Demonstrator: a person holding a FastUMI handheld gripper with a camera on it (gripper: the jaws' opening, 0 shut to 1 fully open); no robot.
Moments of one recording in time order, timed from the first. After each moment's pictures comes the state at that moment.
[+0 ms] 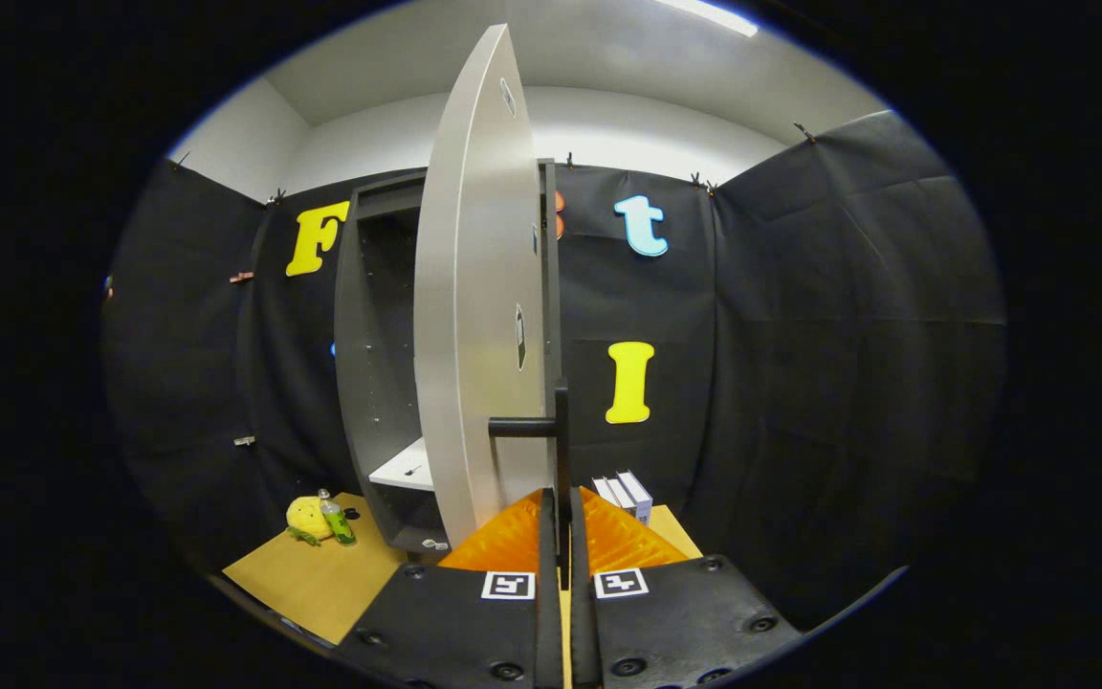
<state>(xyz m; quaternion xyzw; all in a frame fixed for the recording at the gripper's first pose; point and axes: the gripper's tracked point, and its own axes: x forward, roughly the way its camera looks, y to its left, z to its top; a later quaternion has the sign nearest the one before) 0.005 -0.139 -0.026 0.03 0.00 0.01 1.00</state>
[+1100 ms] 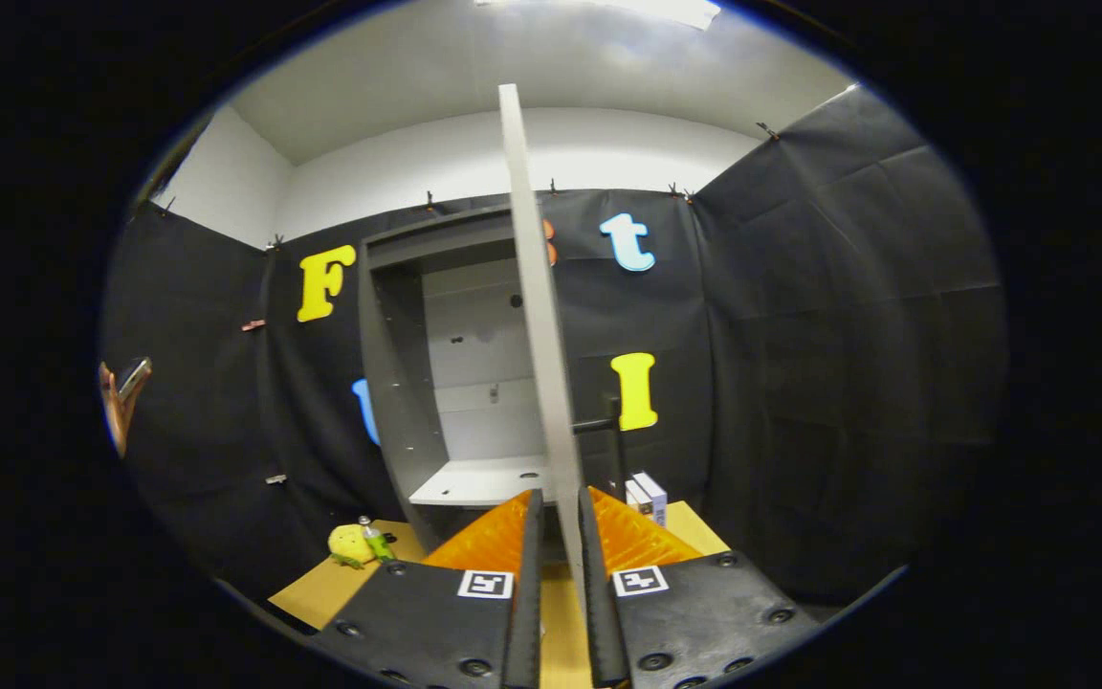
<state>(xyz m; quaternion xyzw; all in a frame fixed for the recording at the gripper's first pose) -0.068 -0.083 -0.005 0.07 -0.02 0.05 1.00</state>
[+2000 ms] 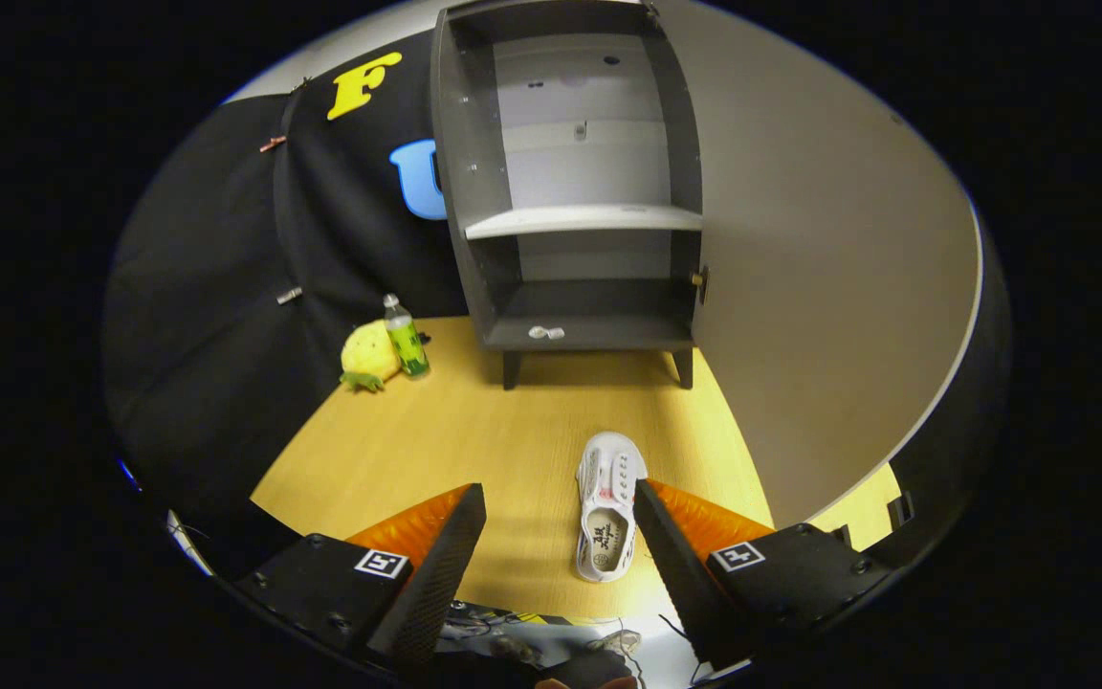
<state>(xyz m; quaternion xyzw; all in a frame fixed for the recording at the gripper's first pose) -0.031 0.058 -0.349 0.01 0.30 0.08 0.95</state>
